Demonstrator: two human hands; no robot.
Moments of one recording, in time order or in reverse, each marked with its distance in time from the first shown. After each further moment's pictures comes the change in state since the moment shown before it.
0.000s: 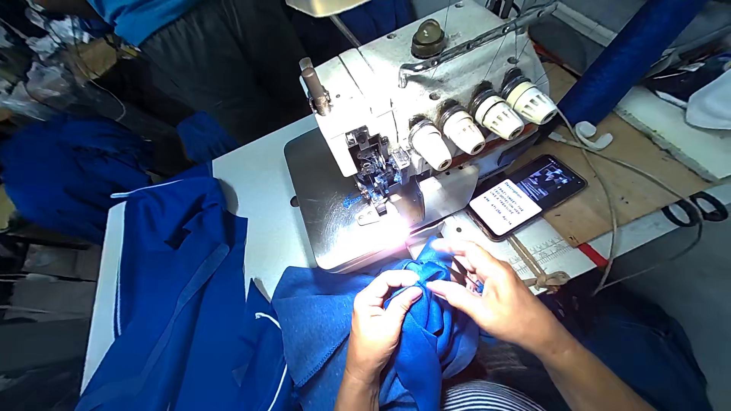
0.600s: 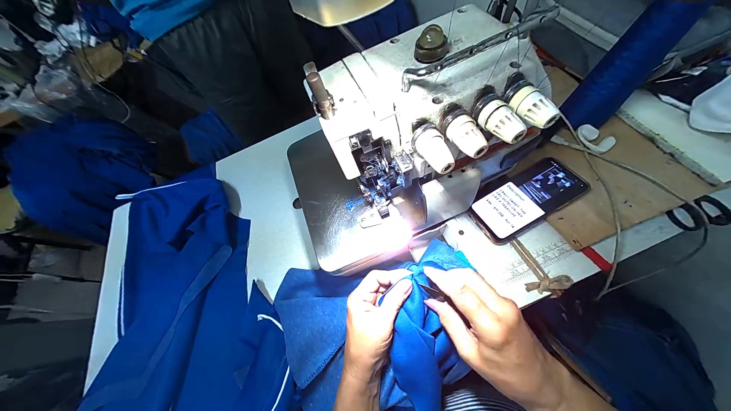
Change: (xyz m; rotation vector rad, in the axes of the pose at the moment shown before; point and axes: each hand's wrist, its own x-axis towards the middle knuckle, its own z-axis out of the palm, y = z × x) left_hand 0.003 0.002 -0.001 -0.093 0.119 -0.120; right_hand -0.023 -0.004 0.026 -0.418 0.158 -0.365
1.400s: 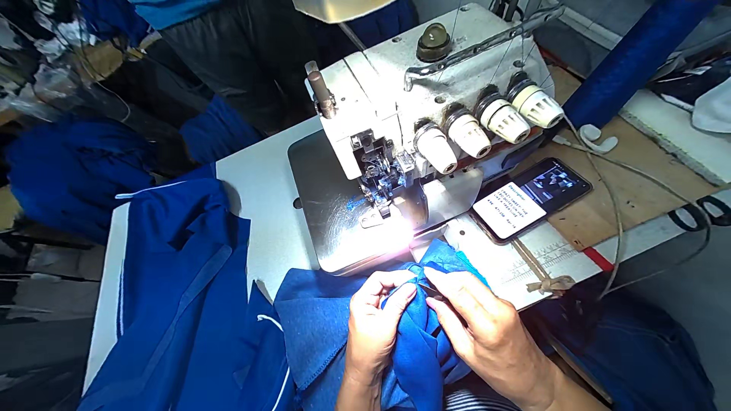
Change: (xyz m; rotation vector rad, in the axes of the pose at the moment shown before) left_hand -0.001 0.000 0.001 -0.005 -0.024 0.033; right_hand -0.003 0.002 0.008 -0.048 0.023 0.008
